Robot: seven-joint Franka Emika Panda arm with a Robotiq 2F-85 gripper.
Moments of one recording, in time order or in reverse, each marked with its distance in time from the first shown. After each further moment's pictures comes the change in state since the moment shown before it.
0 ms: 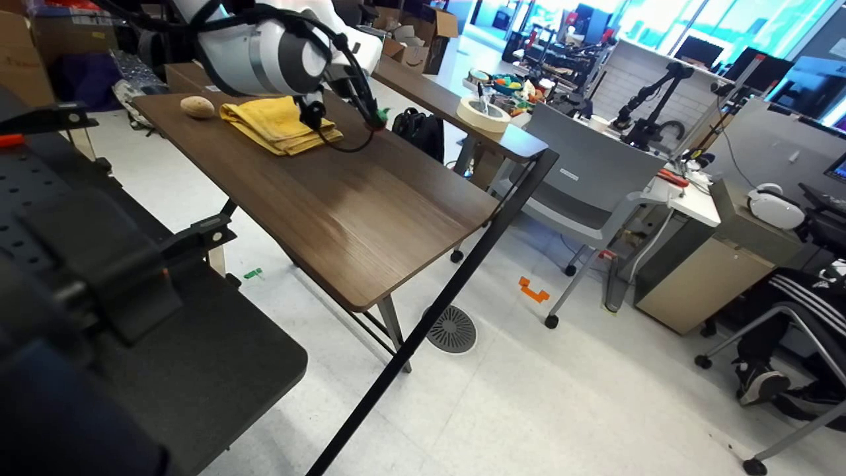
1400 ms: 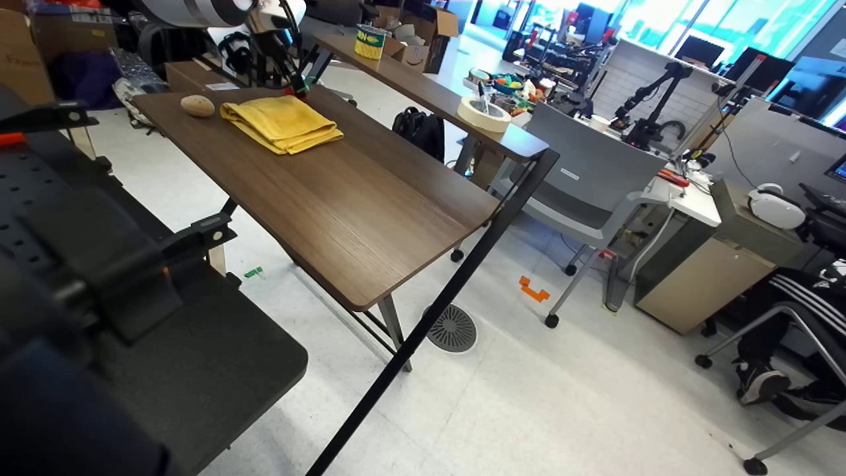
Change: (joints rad) arm 0.218 0.106 -0.002 0.350 0.109 -0.502 -0.081
